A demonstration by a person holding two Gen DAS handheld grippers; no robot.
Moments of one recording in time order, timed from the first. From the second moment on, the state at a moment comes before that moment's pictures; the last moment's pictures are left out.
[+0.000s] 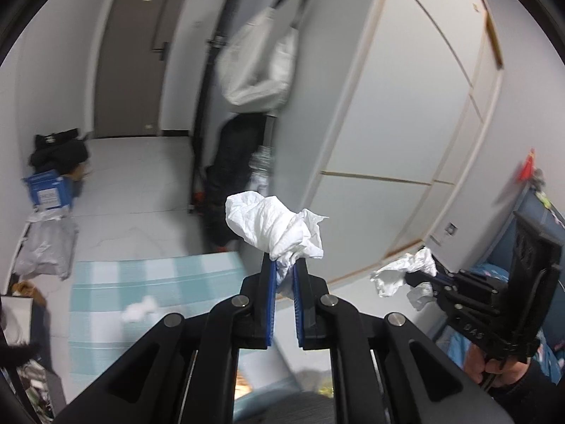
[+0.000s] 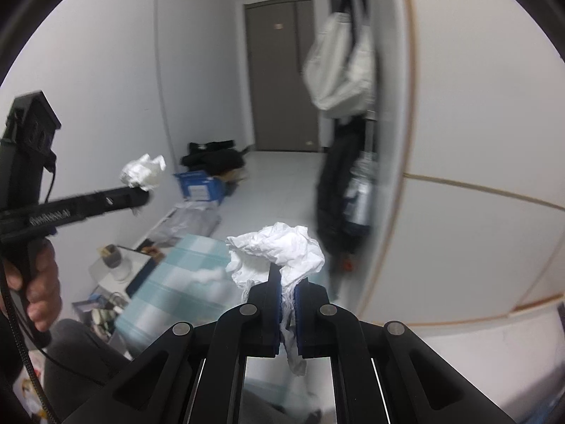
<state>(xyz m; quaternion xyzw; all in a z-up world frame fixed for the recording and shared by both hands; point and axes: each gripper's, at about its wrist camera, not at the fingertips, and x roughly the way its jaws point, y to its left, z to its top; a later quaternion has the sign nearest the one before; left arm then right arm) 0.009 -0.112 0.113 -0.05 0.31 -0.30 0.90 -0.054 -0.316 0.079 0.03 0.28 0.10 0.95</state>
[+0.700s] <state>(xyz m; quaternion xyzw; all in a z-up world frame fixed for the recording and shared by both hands) 0.006 -0.344 -0.017 0.10 0.51 -0.43 0.74 -0.127 -0.483 -0.090 0.07 0.43 -0.08 0.90</state>
